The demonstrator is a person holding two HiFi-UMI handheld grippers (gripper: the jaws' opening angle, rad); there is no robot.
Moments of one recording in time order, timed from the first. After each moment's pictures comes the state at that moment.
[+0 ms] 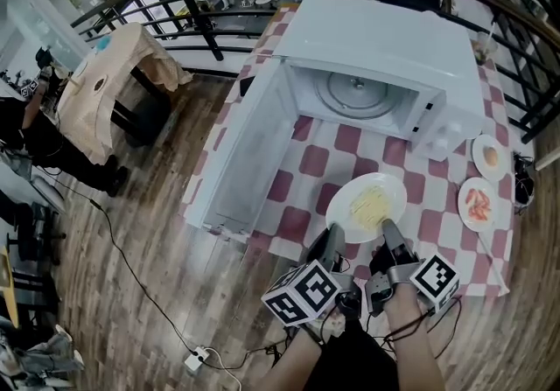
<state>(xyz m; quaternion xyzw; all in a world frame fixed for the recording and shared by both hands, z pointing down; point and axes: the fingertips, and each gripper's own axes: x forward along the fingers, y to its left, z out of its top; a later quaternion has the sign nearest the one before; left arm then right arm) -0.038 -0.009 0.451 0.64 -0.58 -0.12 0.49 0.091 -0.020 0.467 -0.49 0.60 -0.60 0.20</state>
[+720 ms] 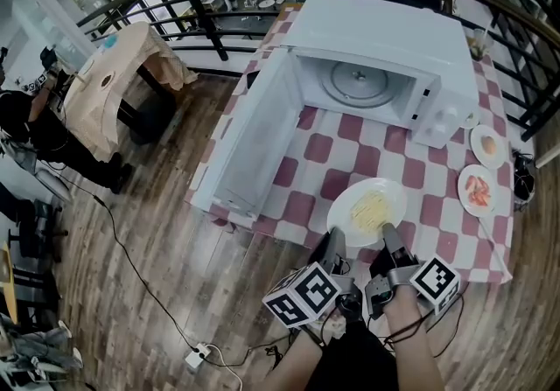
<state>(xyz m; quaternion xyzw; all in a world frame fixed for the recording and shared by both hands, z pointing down) -0.041 0.043 0.451 0.64 -0.58 -0.13 0.49 0.089 0.033 0.469 -0.49 0.60 -0.61 0.20</state>
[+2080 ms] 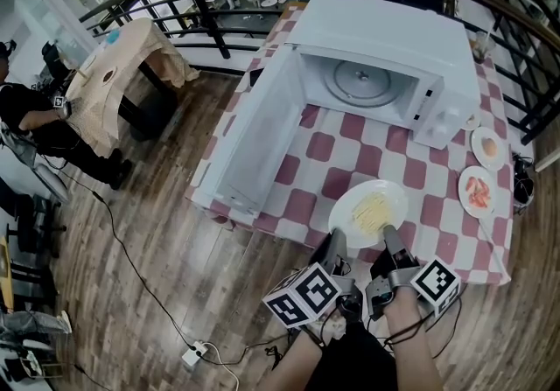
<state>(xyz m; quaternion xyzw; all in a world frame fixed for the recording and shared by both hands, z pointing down) -0.041 0.050 0.453 0.64 -0.58 -0.13 0.50 0.089 0.039 0.469 -0.49 0.60 -0.61 0.20</state>
